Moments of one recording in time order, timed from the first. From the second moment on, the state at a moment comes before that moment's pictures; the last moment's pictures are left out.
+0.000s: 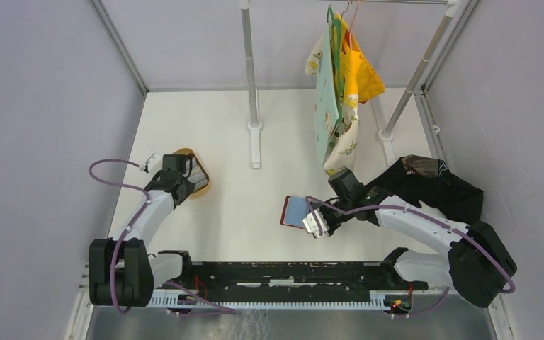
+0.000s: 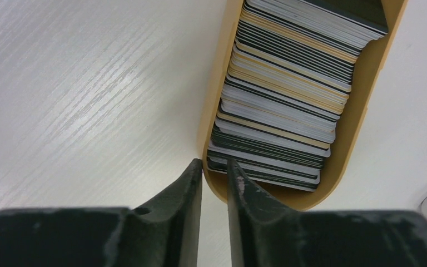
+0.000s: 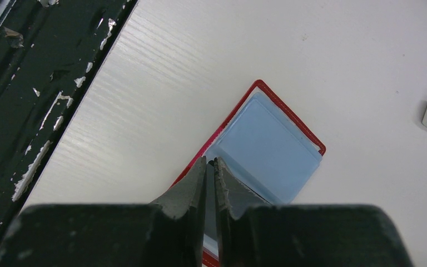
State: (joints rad) left arm -0.03 1.17 0.60 -0.42 -0.36 -0.82; right arm 0.69 1.19 0.61 -0.47 -0.74 -1.30
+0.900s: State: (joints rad) left arm -0.27 1.07 0.51 -0.32 -0.22 -0.97; right arm 0.69 1.19 0.61 -0.47 -0.74 -1.30
